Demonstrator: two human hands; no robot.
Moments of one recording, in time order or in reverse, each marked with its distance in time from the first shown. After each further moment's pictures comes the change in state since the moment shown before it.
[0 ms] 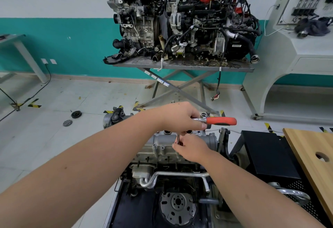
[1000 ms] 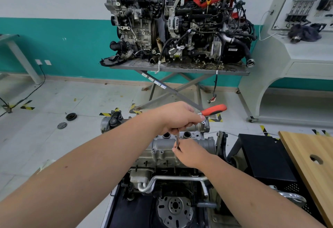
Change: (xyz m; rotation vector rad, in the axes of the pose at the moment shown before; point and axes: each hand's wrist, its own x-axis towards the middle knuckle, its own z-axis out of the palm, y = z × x) left_hand 0.008 -0.005 -0.001 -0.564 -0.019 -0.188; right_hand -0.007 -0.017 -0.013 -0.118 -0.099 -0.080
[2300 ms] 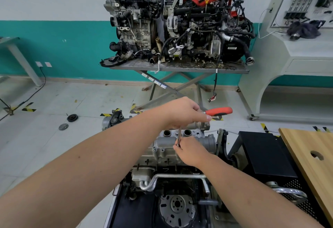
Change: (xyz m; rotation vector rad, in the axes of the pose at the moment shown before) left_hand 0.005 0.006 0.002 0.184 0.034 0.070; right_hand -0.008 -0.008 0.004 0.049 0.070 0.077
